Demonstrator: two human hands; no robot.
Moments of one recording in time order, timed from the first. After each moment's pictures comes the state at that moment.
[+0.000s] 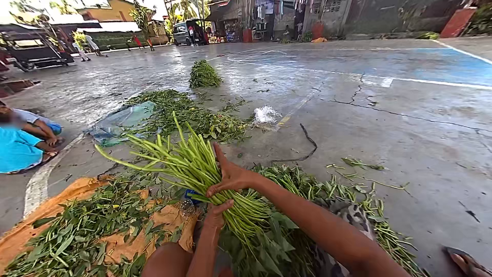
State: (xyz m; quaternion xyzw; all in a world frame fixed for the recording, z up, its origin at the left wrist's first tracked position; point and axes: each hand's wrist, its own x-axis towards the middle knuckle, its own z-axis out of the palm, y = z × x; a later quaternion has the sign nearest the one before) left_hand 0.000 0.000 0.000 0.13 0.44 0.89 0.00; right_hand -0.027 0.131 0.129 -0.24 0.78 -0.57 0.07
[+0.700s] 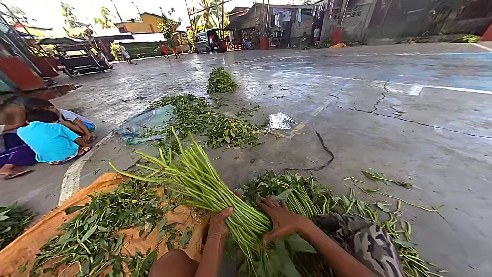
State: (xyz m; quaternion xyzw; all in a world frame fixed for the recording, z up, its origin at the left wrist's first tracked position) left_hand -0.003 -0.016 -0.007 0.20 0.34 0.92 0.00; right_hand 0.030 0.207 0.039 -0.20 0.90 -0.31 0.22
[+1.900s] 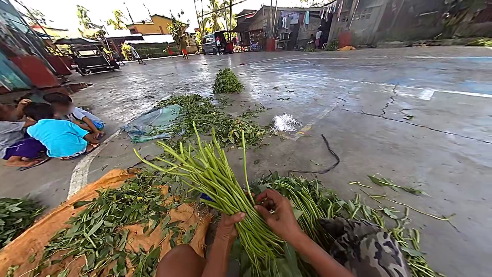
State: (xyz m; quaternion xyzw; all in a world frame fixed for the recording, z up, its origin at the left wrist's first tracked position) left_hand 0.001 -0.009 -0.017 0.25 0.36 0.90 0.04; right_hand 0.053 0.163 0.059 -0.14 0.80 -0.57 -0.14
